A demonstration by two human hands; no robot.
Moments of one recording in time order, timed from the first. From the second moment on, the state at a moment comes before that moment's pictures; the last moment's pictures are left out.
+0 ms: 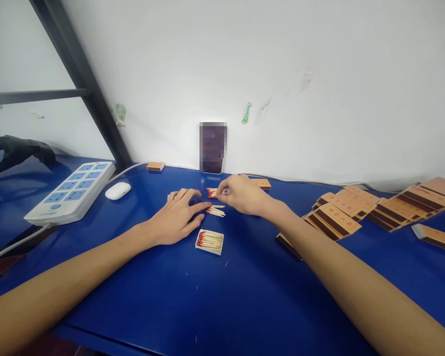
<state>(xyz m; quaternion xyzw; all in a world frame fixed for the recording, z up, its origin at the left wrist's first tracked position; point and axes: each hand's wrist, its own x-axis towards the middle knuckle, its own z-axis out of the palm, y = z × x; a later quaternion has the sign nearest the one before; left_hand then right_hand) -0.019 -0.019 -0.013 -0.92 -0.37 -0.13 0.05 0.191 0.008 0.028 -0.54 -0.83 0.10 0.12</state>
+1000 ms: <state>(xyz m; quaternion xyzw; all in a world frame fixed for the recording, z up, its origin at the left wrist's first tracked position) -0.019 -0.018 -0.013 -0.92 -0.37 -0.13 0.05 0.195 0.024 0.011 -0.50 -0.86 0.07 0.11</state>
